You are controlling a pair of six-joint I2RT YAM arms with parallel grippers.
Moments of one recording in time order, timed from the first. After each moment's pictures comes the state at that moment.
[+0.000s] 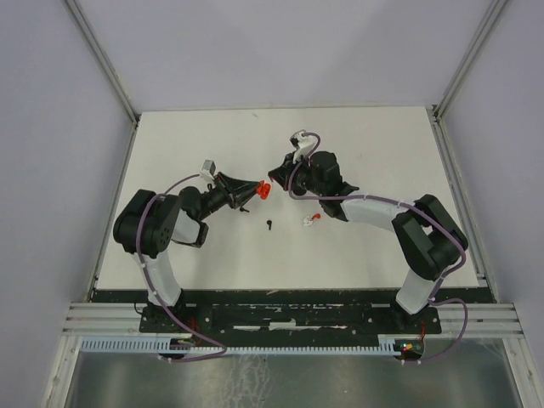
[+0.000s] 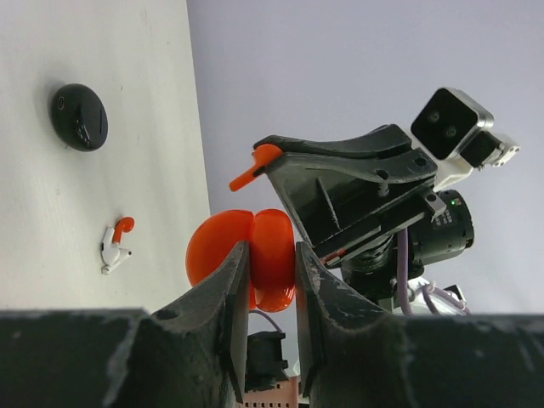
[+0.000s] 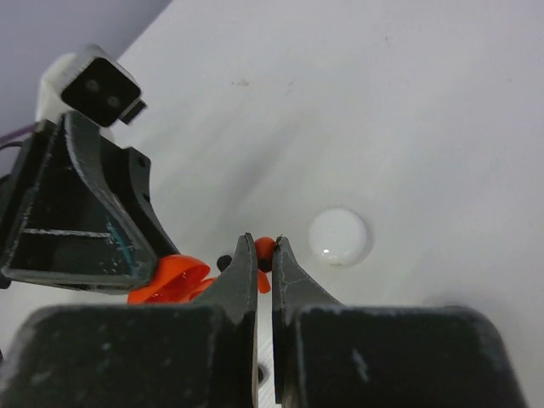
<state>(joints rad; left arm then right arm) -0.21 1.86 0.49 1.48 0.70 -1.55 0.63 1.74 1.03 0.45 -0.18 0.31</state>
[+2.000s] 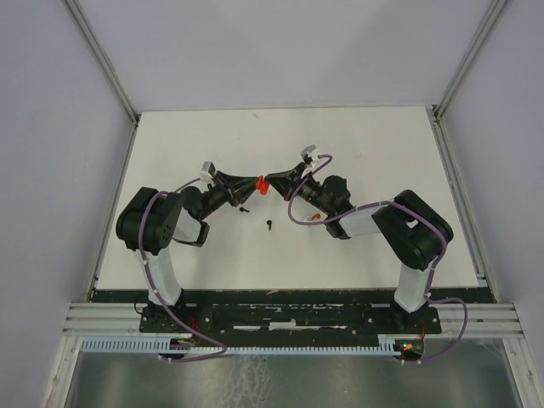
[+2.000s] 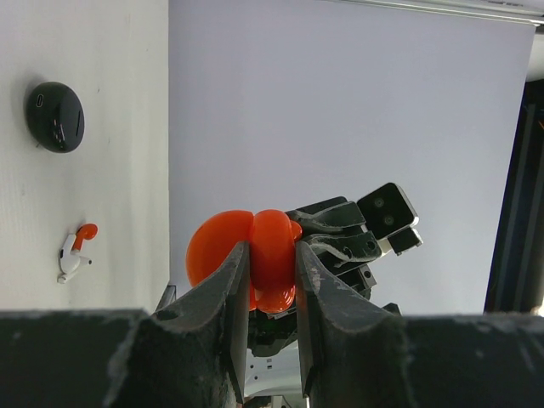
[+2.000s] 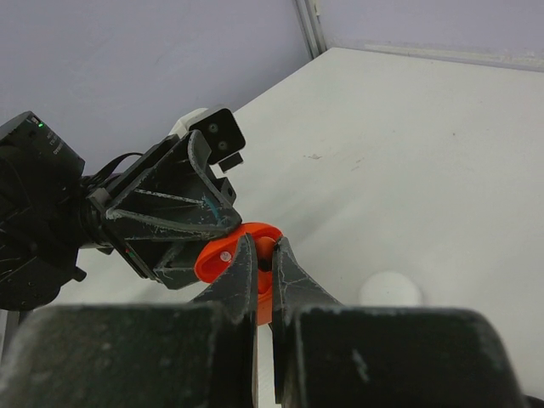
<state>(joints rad) -0.22 1.91 0.51 1.53 0.65 -1.74 0.65 1.85 0.78 1.23 -0.31 0.38</state>
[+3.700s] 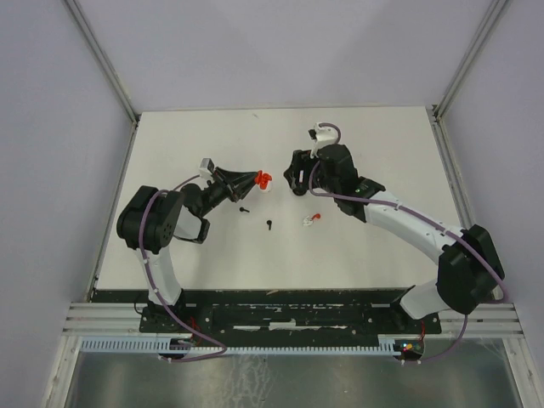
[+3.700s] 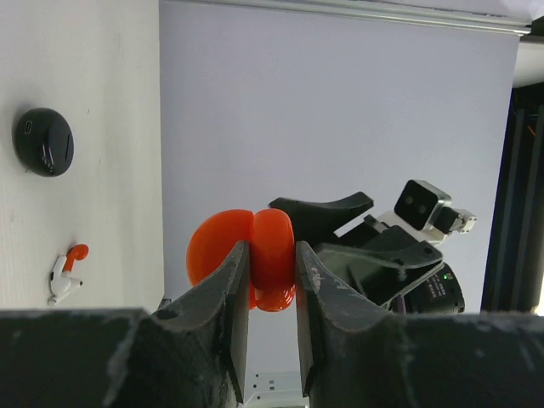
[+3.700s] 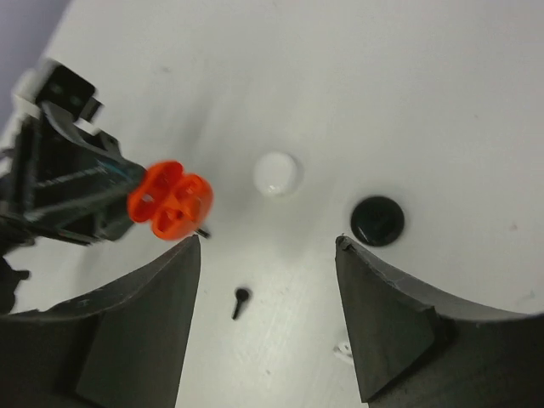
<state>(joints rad) -0.22 1.92 0.54 1.53 0.63 -1.75 0.65 1.46 1.05 0.09 0.07 0.40</state>
